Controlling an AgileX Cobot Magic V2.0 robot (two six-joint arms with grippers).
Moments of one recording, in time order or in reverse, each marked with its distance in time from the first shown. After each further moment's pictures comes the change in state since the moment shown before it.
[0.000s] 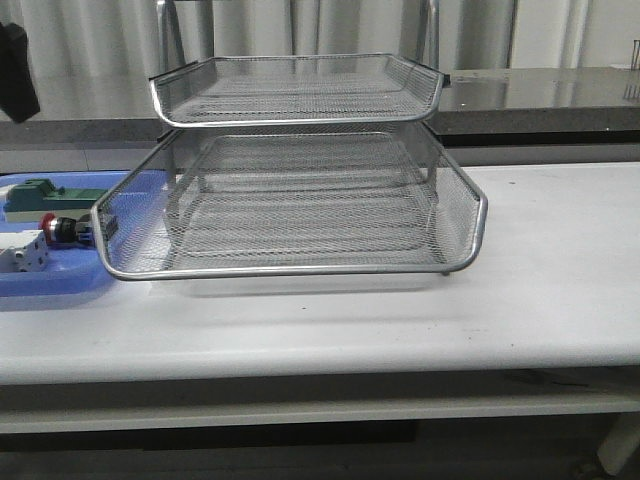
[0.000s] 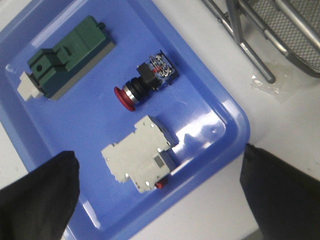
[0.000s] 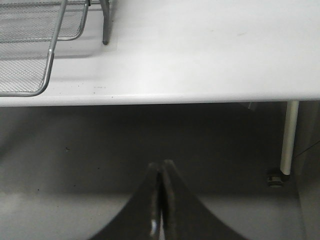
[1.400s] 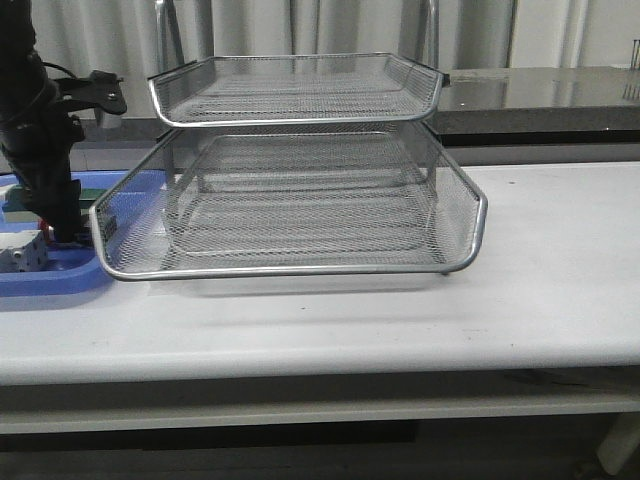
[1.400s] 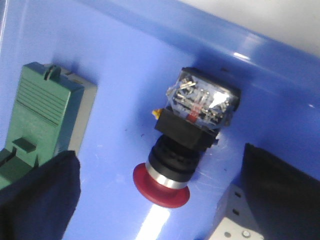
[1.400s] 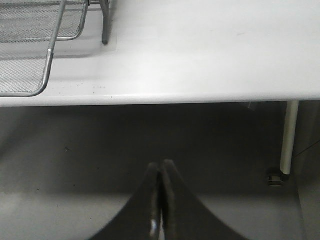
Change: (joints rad) left arm 0.000 0.542 -0.354 0.115 -0.057 0.405; right arm 0.000 0.000 0.000 0.000 0.000 0.000
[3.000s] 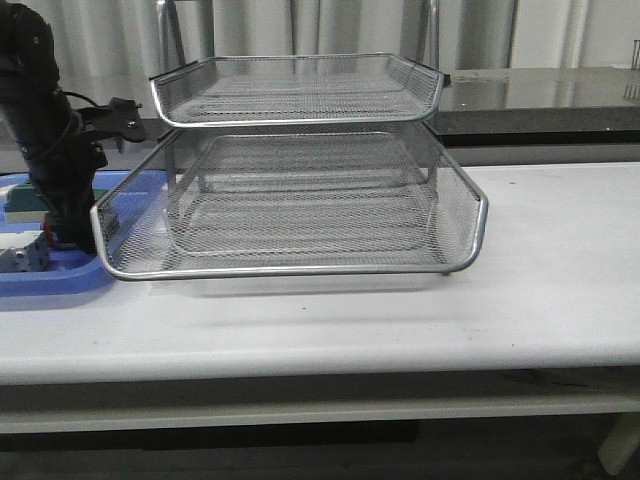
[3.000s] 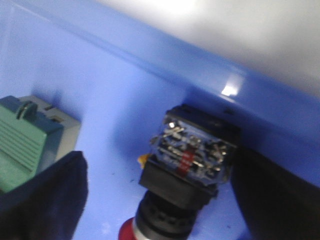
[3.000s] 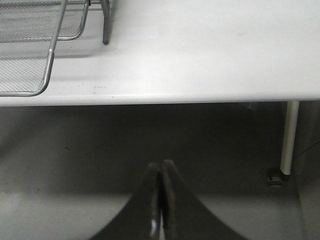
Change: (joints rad) left arm -0.020 0.083 -0.015 -0.035 -0.080 0.004; right arm 0.000 0.000 0.000 0.000 0.002 0.000
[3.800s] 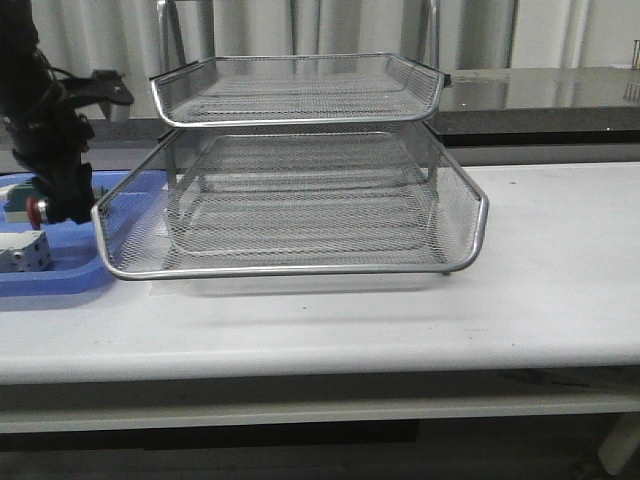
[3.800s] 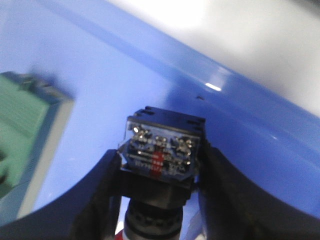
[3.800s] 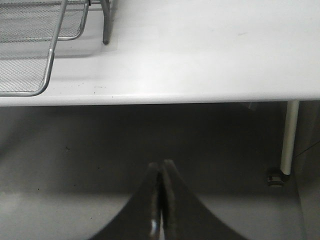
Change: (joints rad) left arm 0.027 -0.106 0.010 -0.104 0.105 -0.033; right arm 0.000 0.000 0.000 0.000 0.000 0.000
